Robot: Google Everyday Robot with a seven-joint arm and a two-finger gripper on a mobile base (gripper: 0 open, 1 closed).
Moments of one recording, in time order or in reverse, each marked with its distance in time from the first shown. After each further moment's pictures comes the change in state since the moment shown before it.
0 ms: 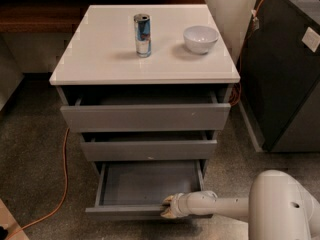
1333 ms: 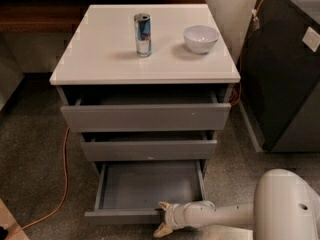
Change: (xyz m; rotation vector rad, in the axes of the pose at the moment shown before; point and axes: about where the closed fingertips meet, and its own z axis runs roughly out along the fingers) arm -0.024 0.053 -0.011 -0.041 -0.052 -0.024
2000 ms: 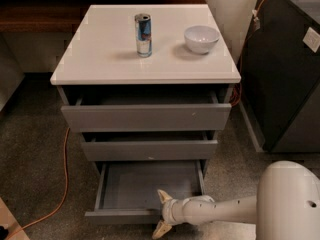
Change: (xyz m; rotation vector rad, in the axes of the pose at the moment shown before) arm -0.042 -0.007 -0.027 0.021 -0.028 -0.090
